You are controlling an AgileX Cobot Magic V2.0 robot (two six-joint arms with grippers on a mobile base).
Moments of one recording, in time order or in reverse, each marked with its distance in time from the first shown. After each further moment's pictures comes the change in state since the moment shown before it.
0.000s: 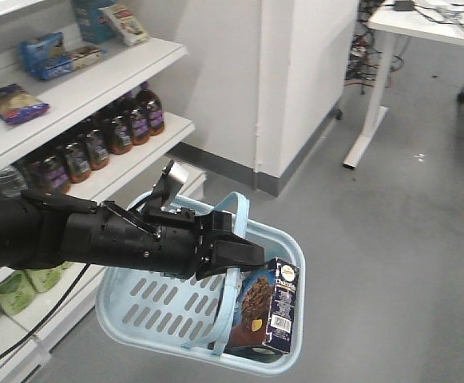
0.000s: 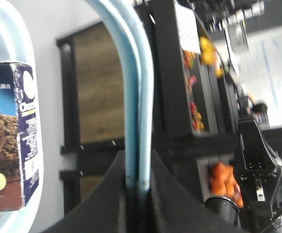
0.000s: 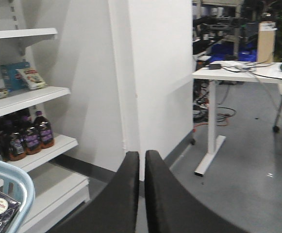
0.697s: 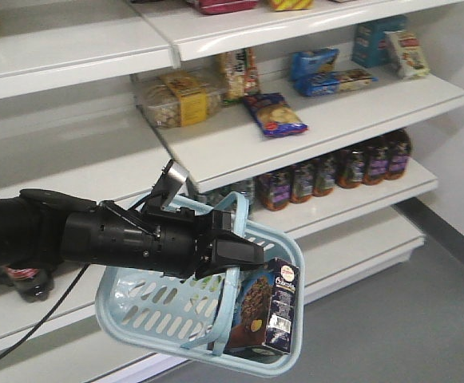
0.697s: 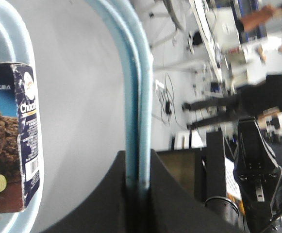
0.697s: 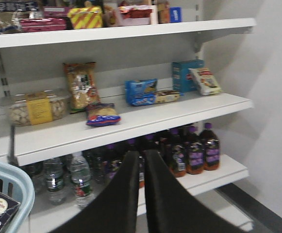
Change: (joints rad) left arm 0.000 0.000 0.000 0.000 0.000 0.000; right arm 0.000 0.000 0.000 0.000 0.001 0.000
